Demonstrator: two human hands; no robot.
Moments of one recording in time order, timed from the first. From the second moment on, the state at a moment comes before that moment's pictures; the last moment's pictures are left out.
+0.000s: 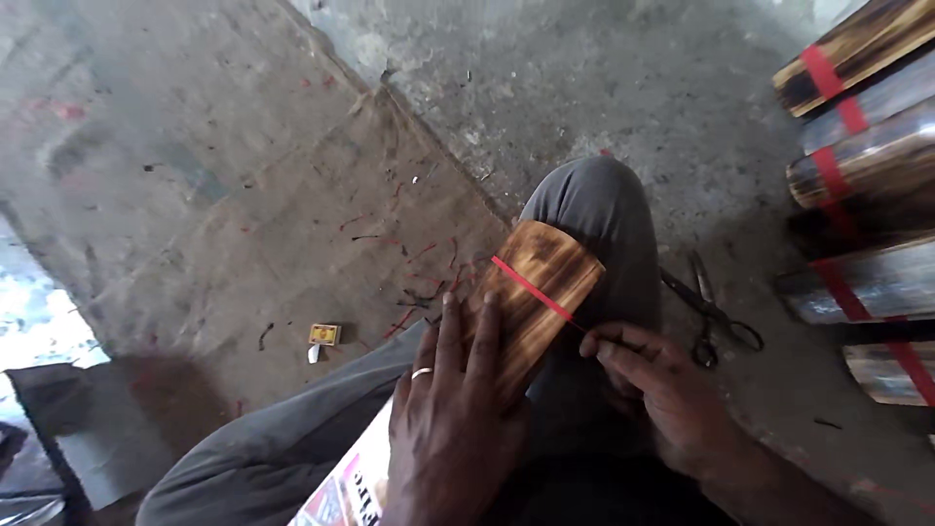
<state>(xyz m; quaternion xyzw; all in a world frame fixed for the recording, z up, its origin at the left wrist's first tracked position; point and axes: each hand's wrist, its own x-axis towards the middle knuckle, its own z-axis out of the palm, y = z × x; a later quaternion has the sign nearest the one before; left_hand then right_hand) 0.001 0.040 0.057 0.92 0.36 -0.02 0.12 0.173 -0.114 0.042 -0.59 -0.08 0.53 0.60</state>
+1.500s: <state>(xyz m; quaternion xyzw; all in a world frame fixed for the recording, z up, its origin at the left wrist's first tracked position) 0.013 0.061 0.108 0.94 0.28 -0.06 0.20 0.167 -0.118 0.047 -0.48 -0.09 0.59 0.65</state>
